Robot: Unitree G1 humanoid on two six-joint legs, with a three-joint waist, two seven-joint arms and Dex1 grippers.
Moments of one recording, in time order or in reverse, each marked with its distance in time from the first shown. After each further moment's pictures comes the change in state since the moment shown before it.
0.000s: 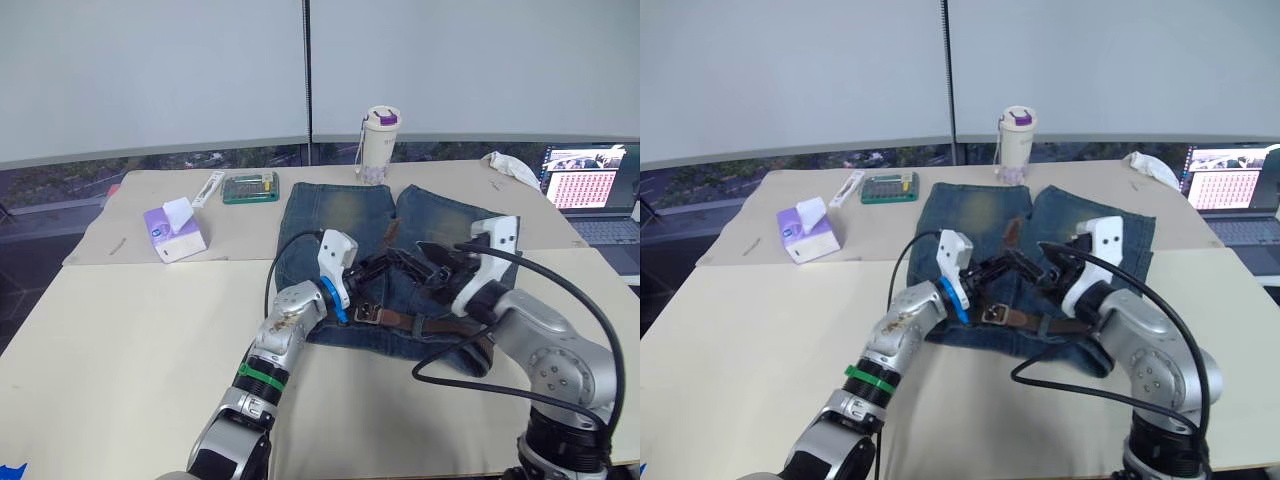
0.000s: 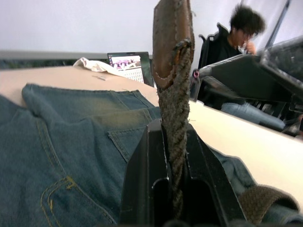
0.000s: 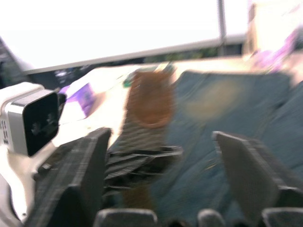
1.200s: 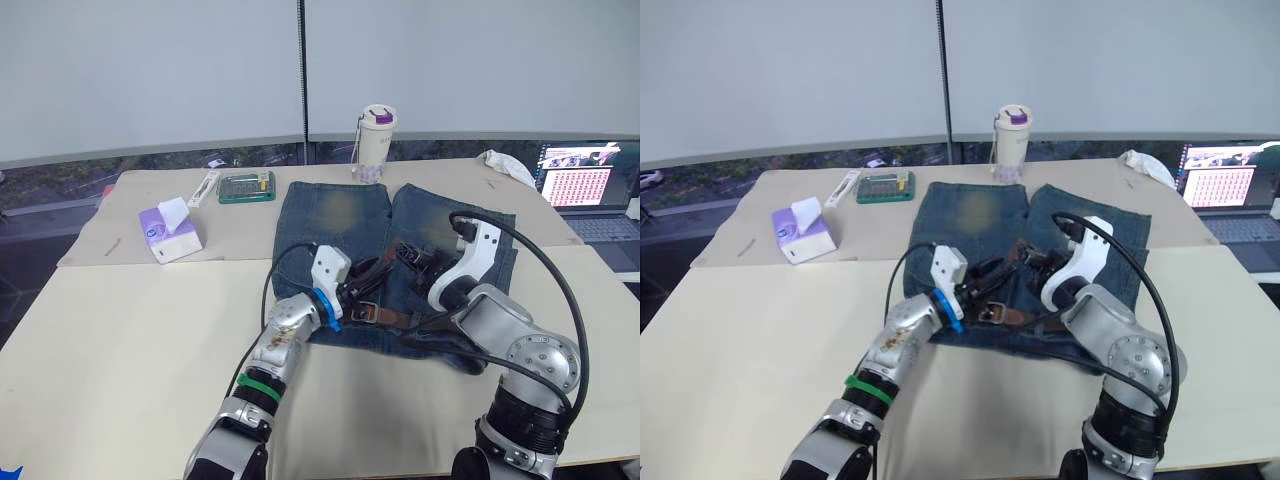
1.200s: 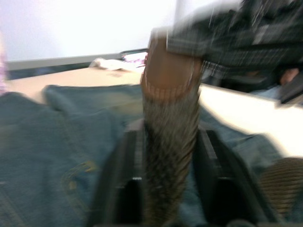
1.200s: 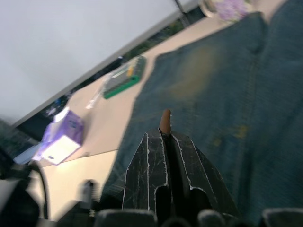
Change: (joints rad) left arm 0.032 0.060 0.072 0.028 -0.103 -0.077 -0.148; right arm -0.067 0.166 -0.138 0.090 0.225 0.121 -0.425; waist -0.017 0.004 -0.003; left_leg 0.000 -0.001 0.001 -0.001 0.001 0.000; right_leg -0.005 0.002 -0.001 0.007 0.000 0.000
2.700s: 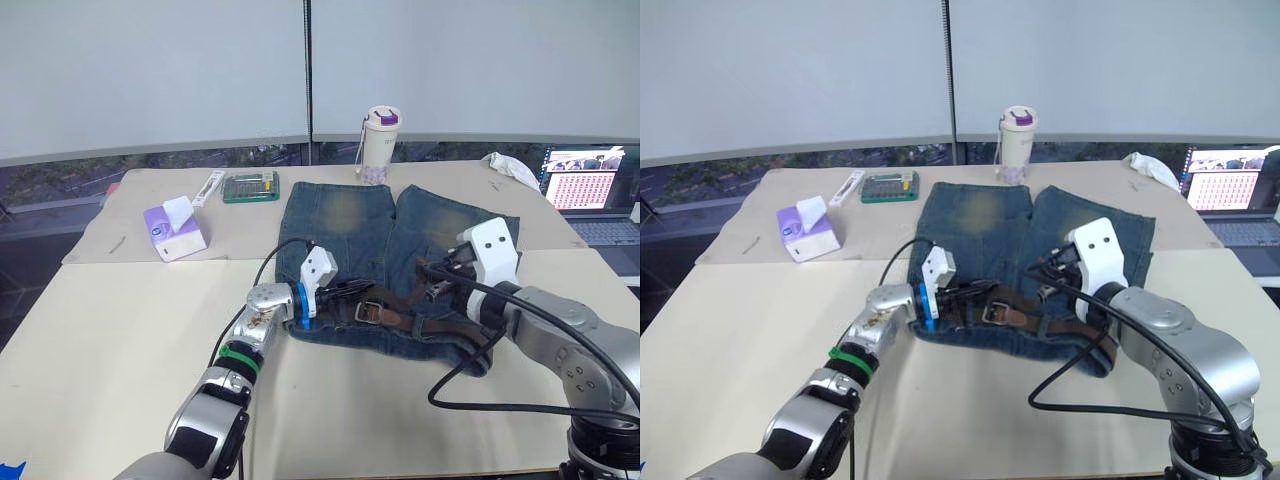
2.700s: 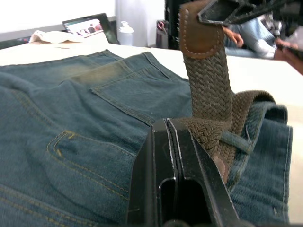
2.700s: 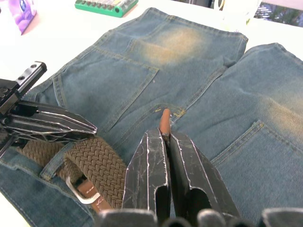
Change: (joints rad) left arm -0.153 0.096 -0.033 0.328 0.138 -0.138 -0.285; right arm 0.082 -0.514 0.274 -0.186 -0.253 0.039 0.340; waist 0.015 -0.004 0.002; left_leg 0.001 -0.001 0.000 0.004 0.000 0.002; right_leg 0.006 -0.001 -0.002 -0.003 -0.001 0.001
